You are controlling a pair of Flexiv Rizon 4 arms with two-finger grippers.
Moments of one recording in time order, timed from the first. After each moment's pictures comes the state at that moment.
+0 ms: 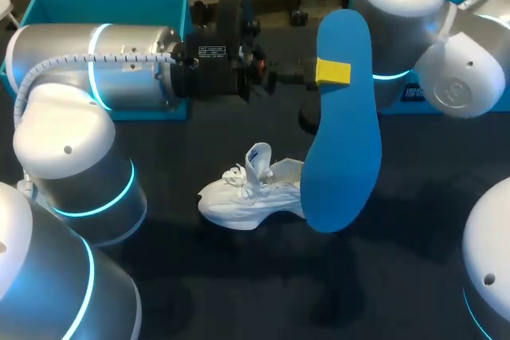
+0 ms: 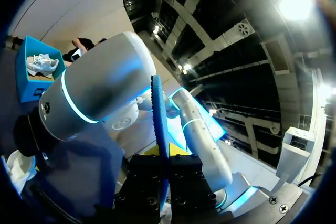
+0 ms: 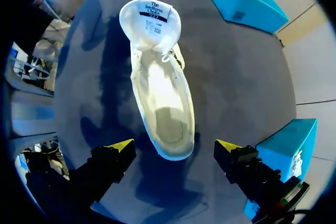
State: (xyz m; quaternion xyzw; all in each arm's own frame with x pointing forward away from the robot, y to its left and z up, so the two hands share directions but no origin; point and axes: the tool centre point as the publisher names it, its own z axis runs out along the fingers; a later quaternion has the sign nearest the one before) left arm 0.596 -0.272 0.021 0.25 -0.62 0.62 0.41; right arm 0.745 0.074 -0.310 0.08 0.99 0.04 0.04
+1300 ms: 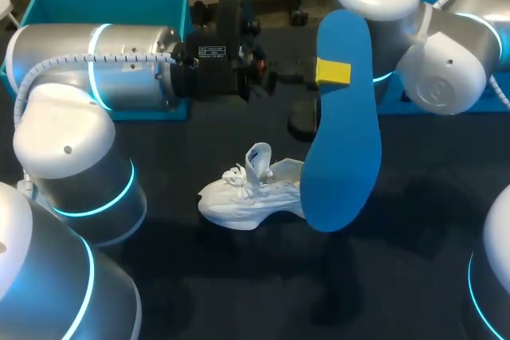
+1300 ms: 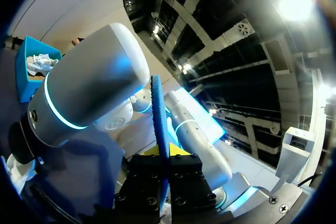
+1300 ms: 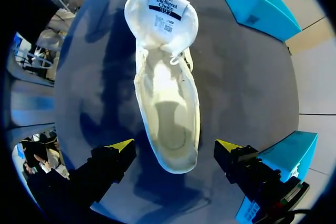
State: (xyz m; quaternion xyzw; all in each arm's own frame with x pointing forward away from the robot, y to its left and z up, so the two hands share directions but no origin) left arm 0.596 -0.272 0.021 0.25 -0.62 0.62 0.41; right arm 0.744 0.086 -0.321 0.05 1.00 0.03 0.03
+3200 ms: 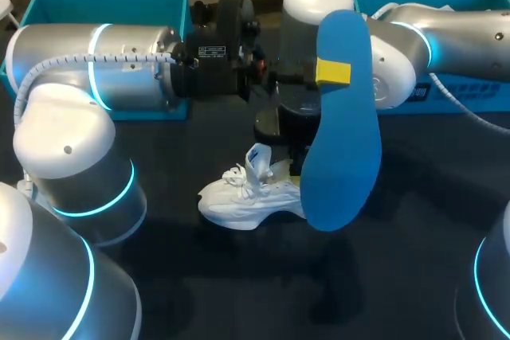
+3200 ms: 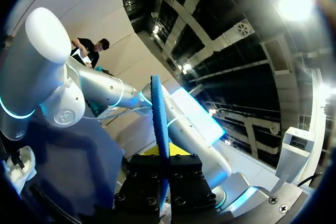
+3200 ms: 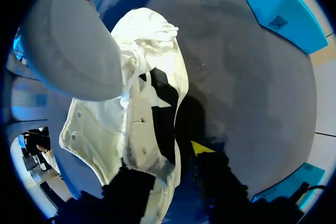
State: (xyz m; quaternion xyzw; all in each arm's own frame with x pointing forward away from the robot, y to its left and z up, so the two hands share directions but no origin) left arm 0.596 -0.272 0.021 0.25 -0.62 0.62 0.41; right arm 0.784 0.140 -0.389 0.00 1.00 0.02 -0.02
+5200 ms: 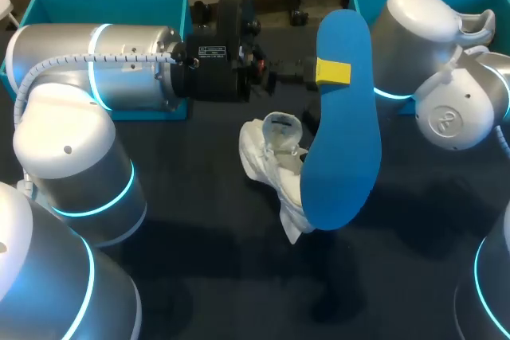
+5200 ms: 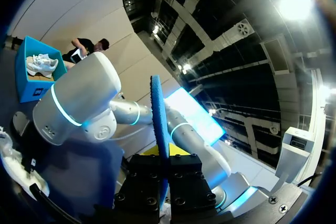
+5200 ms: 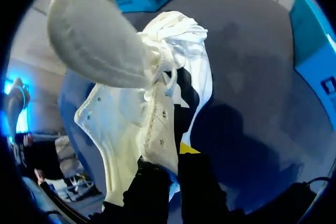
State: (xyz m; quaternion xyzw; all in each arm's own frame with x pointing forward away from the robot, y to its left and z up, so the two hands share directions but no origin) left arm 0.596 -0.272 0.021 0.25 -0.62 0.62 0.41; right arm 0.723 0.121 -0.353 0.51 0.85 0.13 -0.09
